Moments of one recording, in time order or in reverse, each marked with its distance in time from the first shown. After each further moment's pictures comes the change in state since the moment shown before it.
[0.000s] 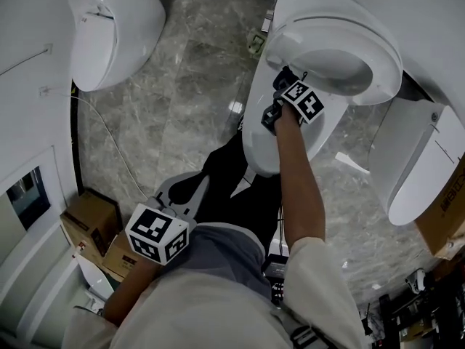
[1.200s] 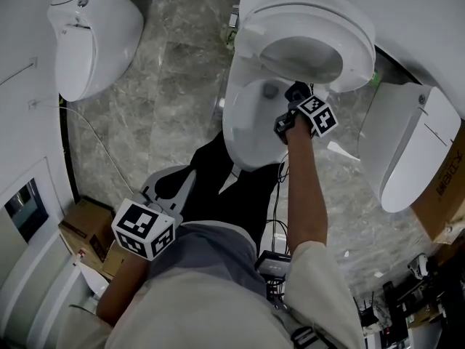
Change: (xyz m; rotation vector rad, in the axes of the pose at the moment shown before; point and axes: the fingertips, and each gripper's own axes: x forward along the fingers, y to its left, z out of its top) left arm 0.023 -0.023 0.019 0.093 0.015 -0.038; right arm -0.042 -0.124 0.049 0.160 -0.064 -0.087
